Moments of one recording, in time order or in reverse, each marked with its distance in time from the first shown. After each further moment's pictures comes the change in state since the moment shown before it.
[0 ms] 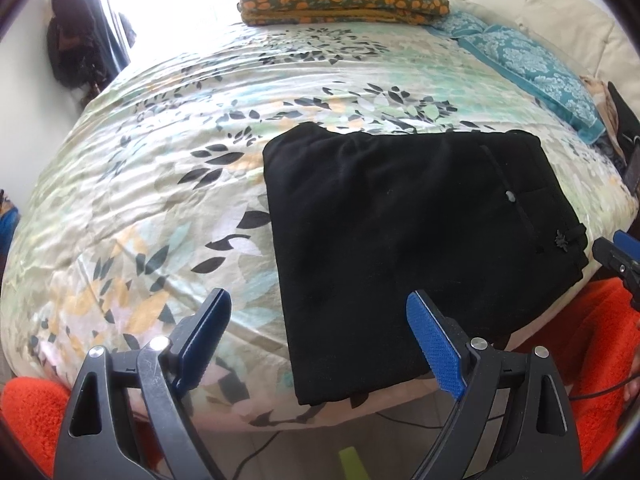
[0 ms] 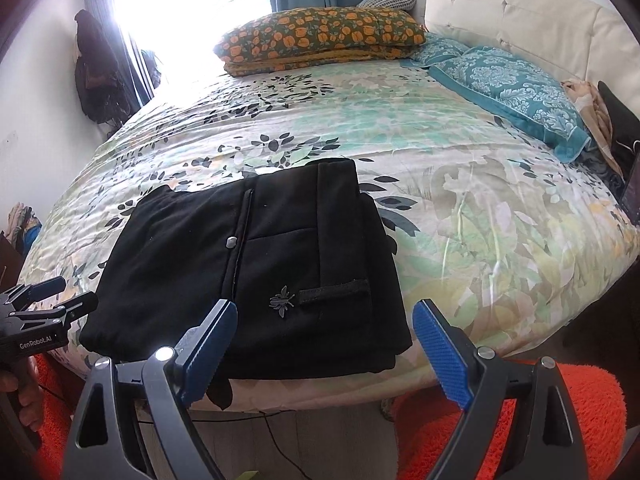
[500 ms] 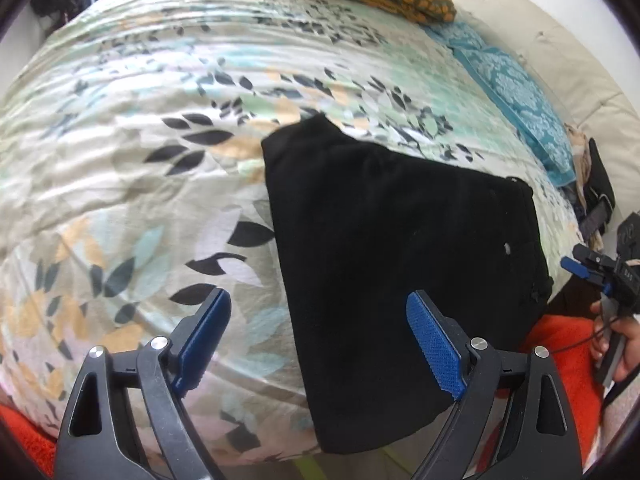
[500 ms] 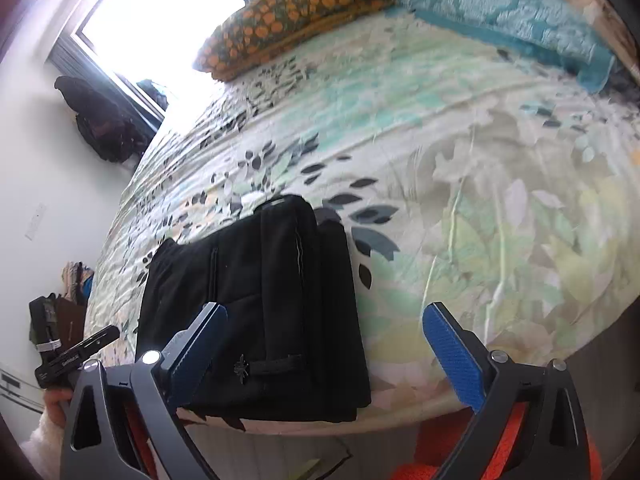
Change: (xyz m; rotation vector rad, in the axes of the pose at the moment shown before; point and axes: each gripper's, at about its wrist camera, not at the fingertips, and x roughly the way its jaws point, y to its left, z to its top) left arm 0.058 0.062 0.038 -0.152 0.165 -0.283; right arm 0.052 -0.104 0.060 0.238 0.201 0.287
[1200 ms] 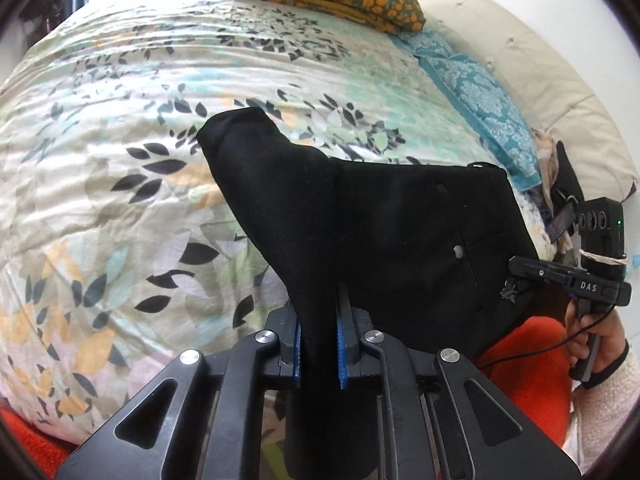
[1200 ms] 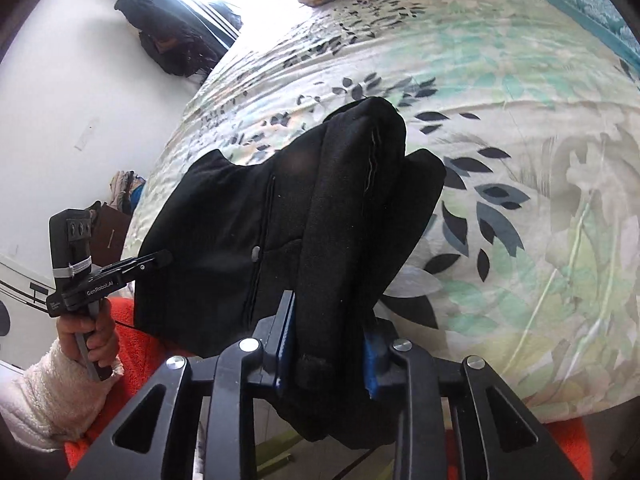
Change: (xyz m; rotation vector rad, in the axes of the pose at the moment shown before) left arm -0.048 -0.038 0.012 0.020 -0.069 -0.101; right arm 0.029 0.076 0.005 -0.245 0.191 0.193
